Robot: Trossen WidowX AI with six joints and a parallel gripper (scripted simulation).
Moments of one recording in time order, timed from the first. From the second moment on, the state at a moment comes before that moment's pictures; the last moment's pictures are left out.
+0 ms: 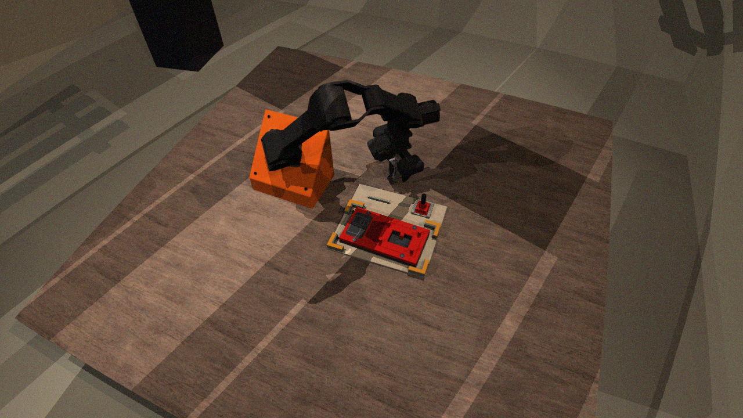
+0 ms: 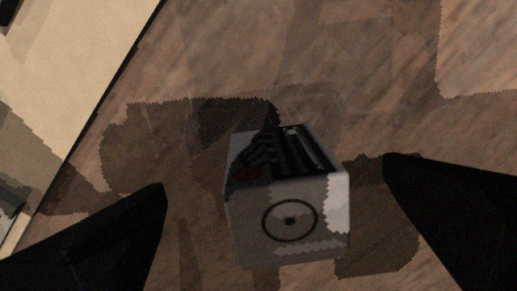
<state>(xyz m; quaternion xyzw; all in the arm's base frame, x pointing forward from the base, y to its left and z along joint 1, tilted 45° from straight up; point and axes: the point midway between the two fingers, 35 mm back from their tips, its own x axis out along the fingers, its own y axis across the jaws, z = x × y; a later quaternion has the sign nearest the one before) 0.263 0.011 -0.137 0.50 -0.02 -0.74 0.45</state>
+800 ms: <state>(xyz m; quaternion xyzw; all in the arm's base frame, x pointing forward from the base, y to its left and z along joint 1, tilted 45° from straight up) 0.259 0.009 -0.139 0.49 -0.02 -0.74 0.45</state>
